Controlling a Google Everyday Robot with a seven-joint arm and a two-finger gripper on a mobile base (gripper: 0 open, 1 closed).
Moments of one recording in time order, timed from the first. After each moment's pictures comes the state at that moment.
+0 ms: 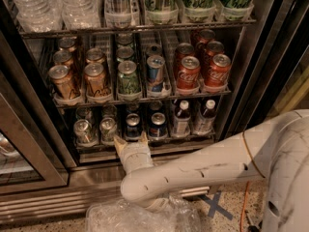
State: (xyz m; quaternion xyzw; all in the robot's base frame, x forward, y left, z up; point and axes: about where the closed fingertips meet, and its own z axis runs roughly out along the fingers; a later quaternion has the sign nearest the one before) arm 0.595 0.084 0.618 -0.06 0.81 0.11 0.57
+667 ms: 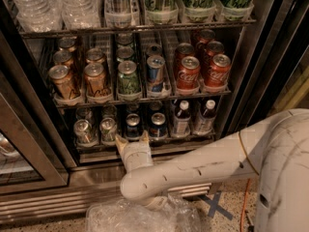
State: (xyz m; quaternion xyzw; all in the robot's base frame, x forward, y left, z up) arm 0.605 0.079 0.612 -0.06 0.81 0.10 0.58
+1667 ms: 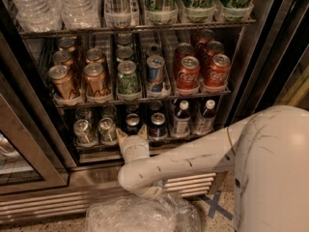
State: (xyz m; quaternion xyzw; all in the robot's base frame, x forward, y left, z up) arm 0.642 0.083 0.603 -0.07 0.80 0.07 0.59
